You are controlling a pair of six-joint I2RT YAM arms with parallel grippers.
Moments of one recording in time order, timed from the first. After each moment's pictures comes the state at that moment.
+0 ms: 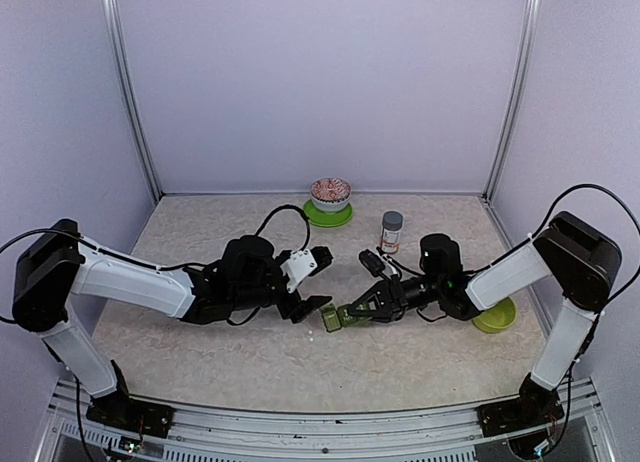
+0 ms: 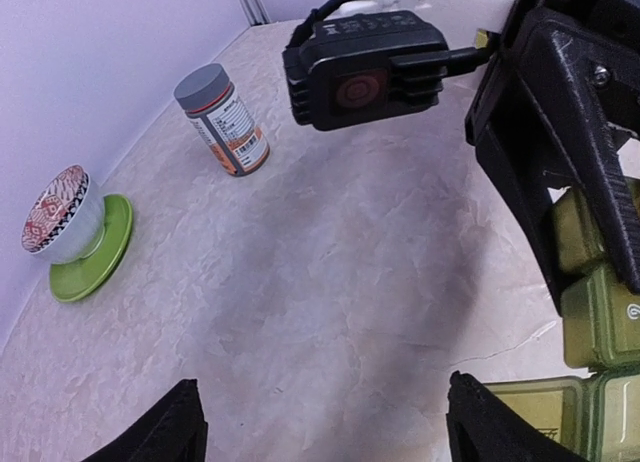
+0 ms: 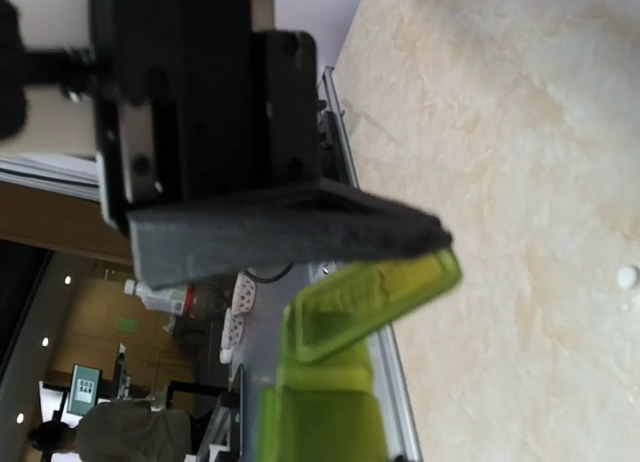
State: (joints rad) left arm -0.96 1.65 0.82 0.40 0.00 0.34; right arm 0.67 1.76 0.64 0.81 -1.11 0.94
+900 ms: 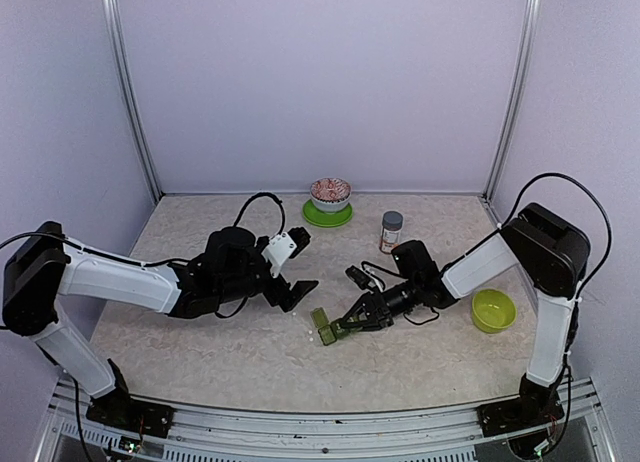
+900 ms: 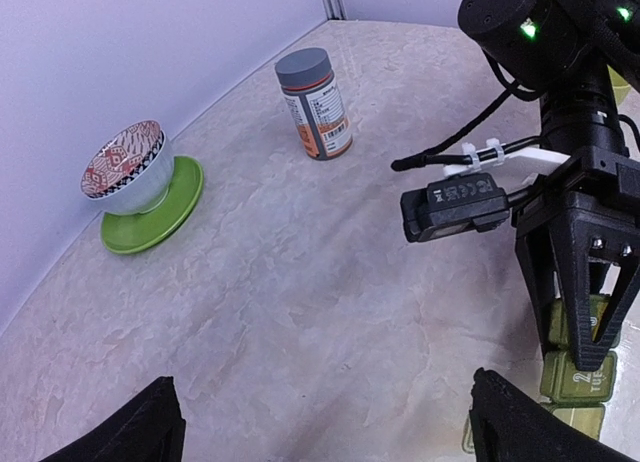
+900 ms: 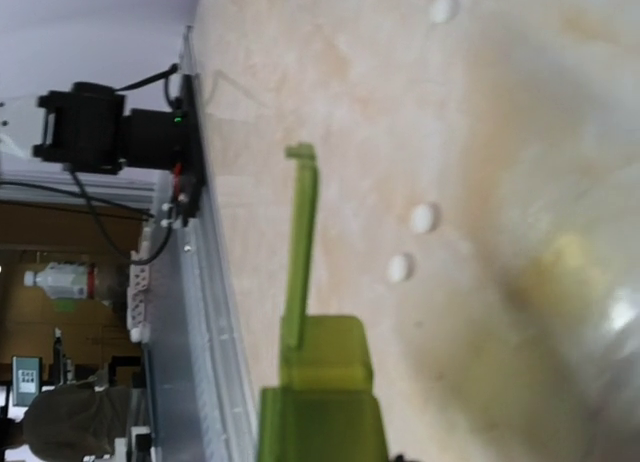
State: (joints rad) left arm -0.89 1.57 0.77 0.41 -0.07 0.24; right arm 0.66 1.95 0.84 0.39 -1.06 0.62
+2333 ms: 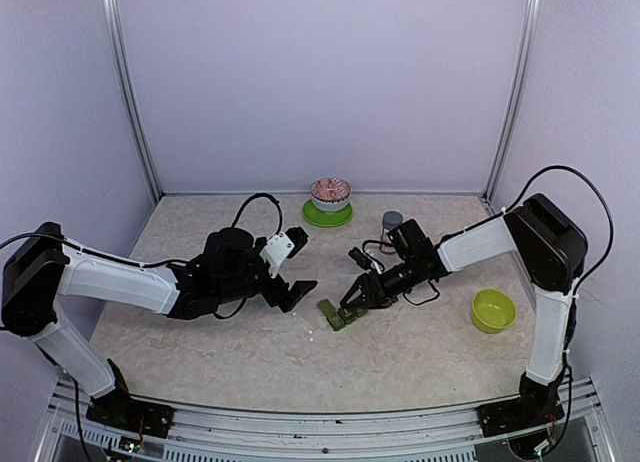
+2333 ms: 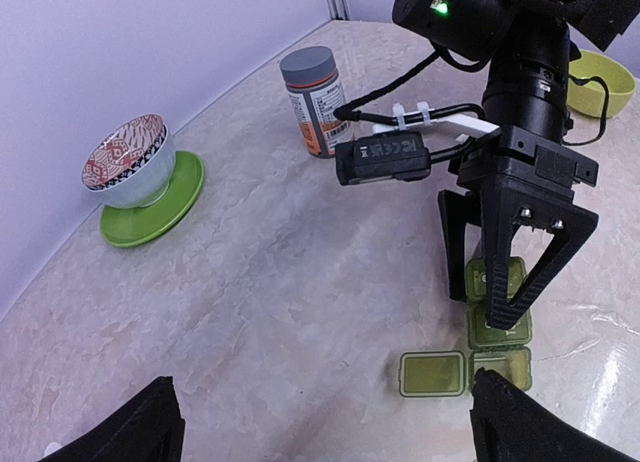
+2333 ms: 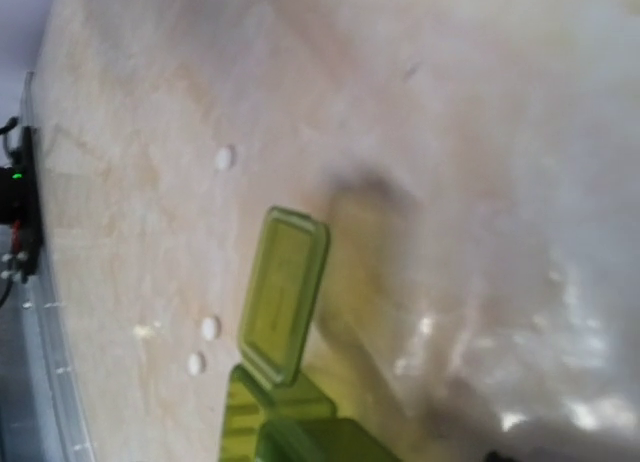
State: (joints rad) left arm -0.88 1.57 0.76 0.42 -0.06 0.22; right arm 0.59 1.99 1.07 -0.03 -0.85 0.30
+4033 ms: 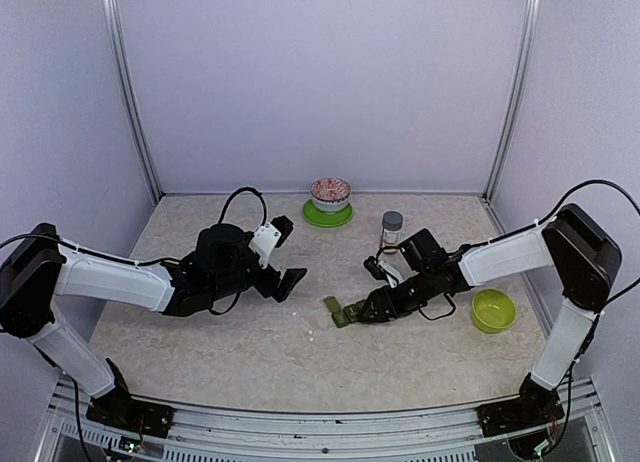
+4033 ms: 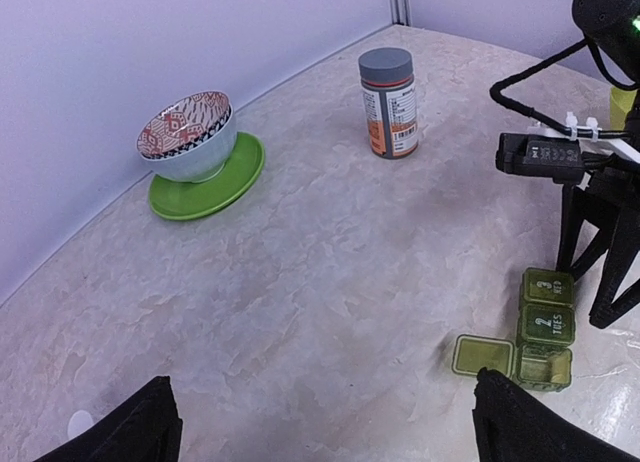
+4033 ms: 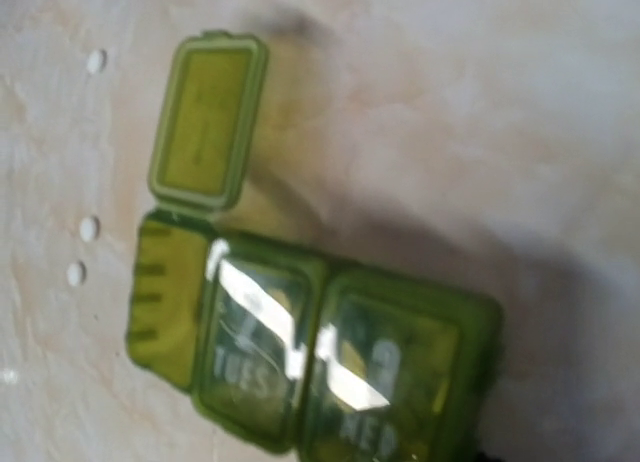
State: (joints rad) left arm -0.84 1.55 0.74 0.44 -0.13 0.15; right arm 0.66 1.76 0.87 -0.08 -0.52 0.28
